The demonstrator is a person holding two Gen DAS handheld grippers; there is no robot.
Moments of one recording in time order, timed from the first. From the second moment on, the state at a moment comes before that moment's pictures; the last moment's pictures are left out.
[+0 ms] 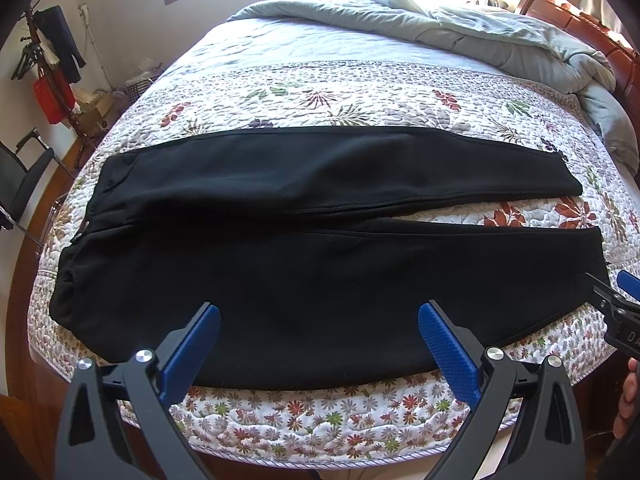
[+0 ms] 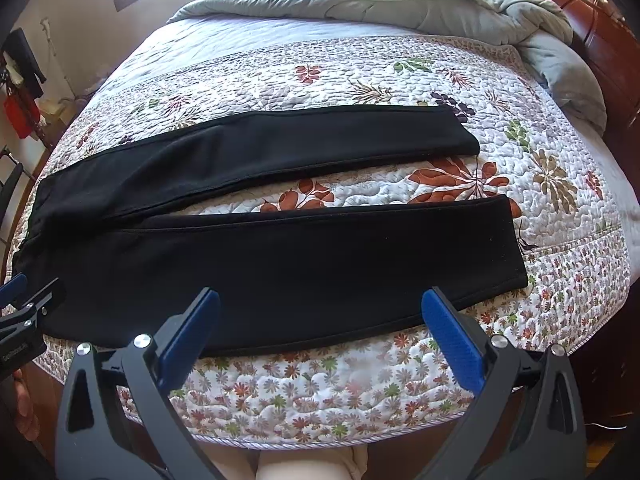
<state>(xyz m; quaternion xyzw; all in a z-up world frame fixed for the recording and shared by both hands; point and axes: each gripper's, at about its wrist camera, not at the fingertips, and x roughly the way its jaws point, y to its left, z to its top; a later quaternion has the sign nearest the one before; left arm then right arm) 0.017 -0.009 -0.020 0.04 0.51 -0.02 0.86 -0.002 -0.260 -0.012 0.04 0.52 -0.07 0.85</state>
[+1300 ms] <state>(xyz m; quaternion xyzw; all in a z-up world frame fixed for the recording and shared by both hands) 0.022 -0.019 -0.024 0.05 0.51 -0.02 0.86 0.000 -0.261 -0.015 0.05 0.52 -0.06 0.85</state>
